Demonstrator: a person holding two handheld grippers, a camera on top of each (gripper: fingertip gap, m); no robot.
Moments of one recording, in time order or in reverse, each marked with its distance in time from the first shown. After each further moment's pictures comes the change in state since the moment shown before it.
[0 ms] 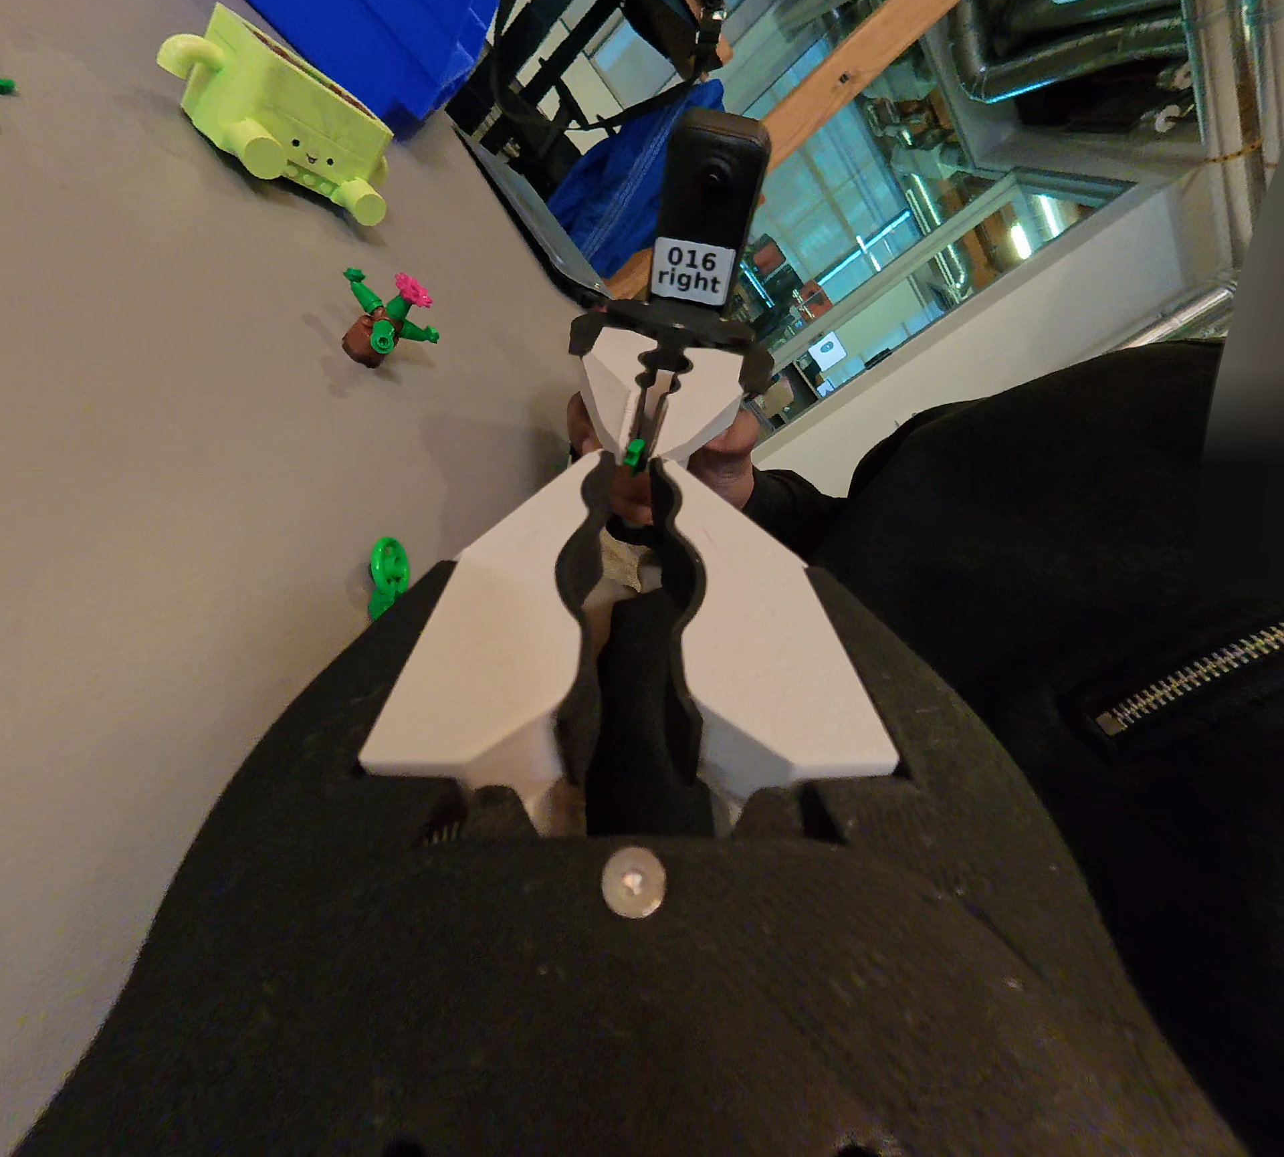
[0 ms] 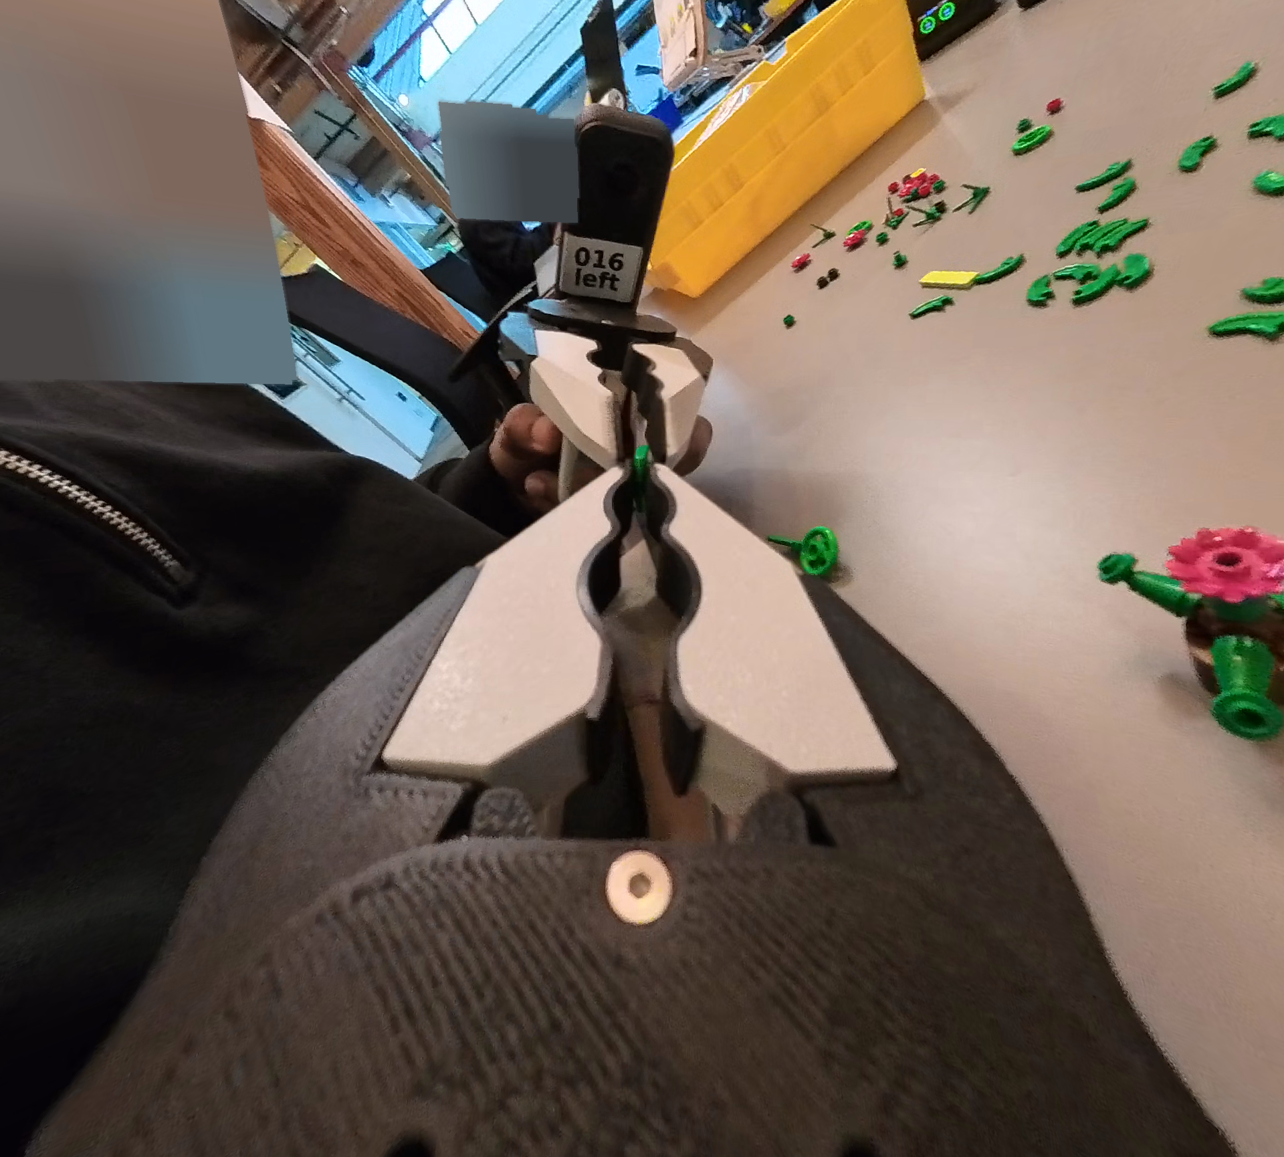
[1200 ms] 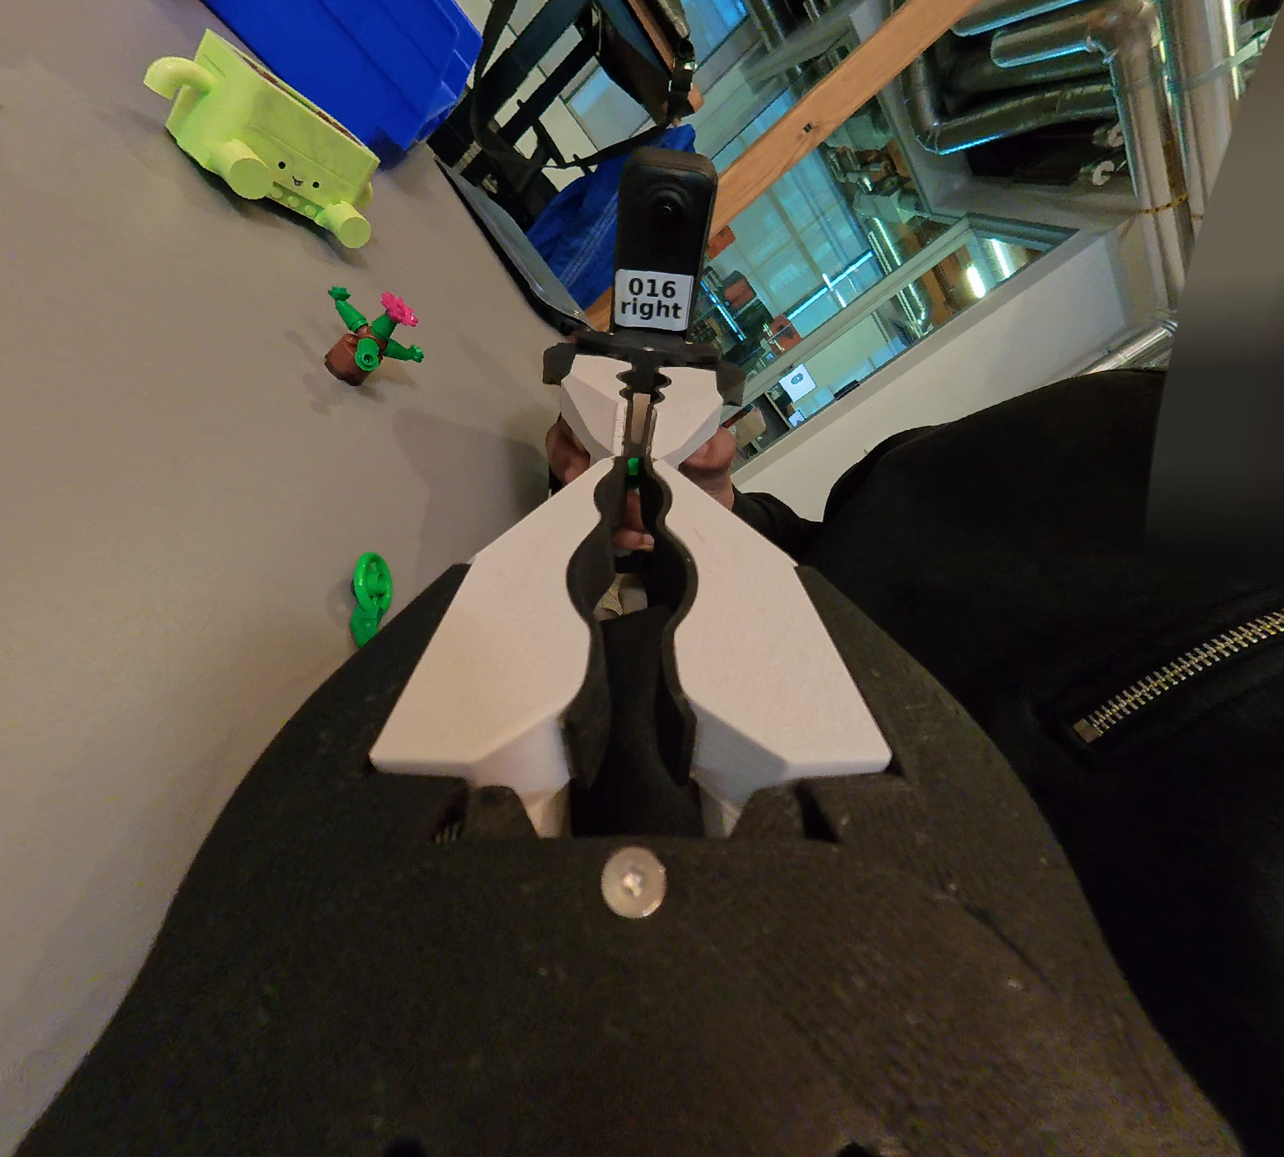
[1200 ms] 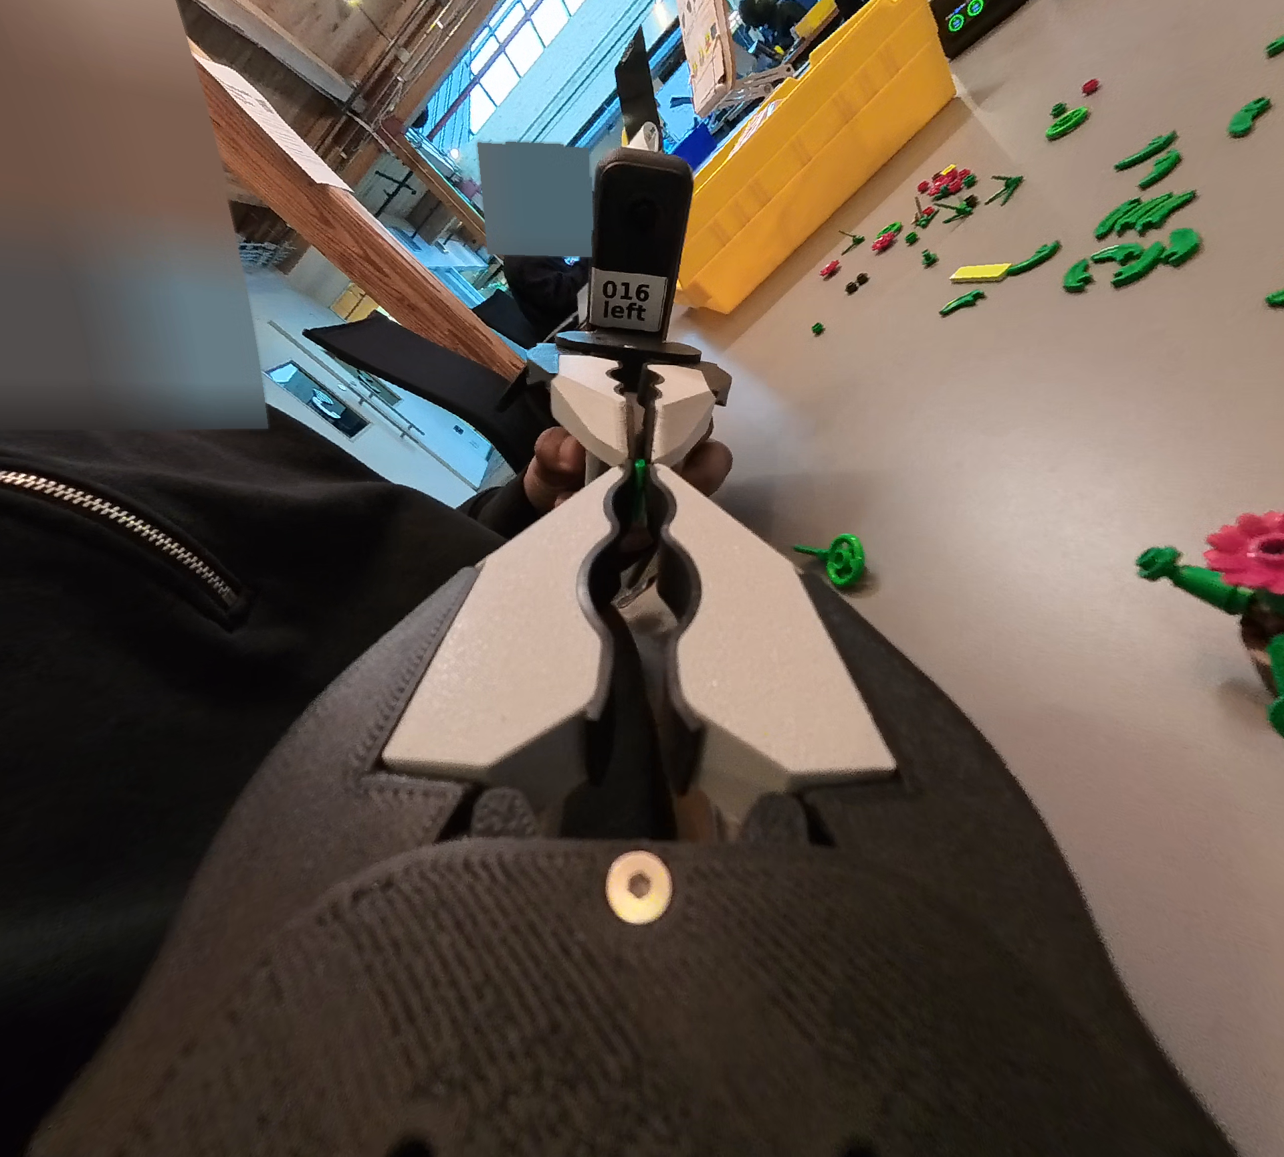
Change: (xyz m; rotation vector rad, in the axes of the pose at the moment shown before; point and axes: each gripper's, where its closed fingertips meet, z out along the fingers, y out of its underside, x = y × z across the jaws) left arm 0.003 -0.004 0.001 0.053 0.039 -0.021; right arm -0.002 -0.004 0.002 0.040 -0.061 0.084
